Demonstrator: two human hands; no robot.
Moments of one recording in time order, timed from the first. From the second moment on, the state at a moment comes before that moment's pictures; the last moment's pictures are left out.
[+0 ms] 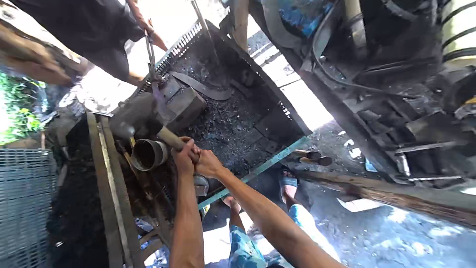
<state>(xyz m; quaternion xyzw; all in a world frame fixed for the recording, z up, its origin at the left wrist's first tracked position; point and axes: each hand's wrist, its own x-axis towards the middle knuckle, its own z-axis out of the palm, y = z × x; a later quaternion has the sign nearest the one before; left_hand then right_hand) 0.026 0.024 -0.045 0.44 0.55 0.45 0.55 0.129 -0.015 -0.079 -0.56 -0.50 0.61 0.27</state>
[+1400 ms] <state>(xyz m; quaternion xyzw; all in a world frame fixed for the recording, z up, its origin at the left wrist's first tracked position) -0.009 -0.044 0.098 0.50 0.34 0.61 0.51 0.117 -0.046 0.046 -0.45 -0.68 0.51 0.28</state>
